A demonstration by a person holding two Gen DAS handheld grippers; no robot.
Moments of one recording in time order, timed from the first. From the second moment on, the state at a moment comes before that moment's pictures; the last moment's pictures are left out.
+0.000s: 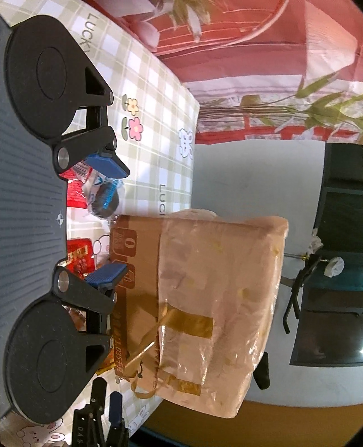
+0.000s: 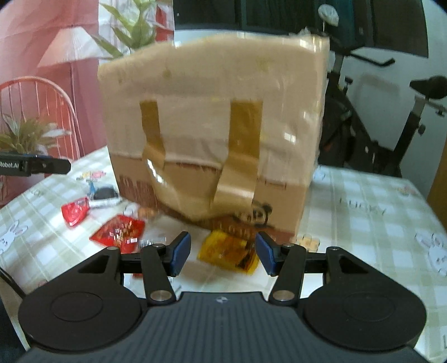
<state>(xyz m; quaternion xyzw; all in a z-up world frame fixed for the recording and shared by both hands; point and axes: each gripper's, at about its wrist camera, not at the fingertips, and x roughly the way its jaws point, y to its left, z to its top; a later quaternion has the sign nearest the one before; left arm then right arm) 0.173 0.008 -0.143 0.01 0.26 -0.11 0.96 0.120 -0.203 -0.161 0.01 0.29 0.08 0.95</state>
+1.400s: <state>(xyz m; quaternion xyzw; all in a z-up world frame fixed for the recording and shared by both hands) 0.171 0.007 -0.186 -0.03 0.33 -0.13 0.94 0.166 -0.172 -0.201 -0.03 0.35 0.12 0.93</state>
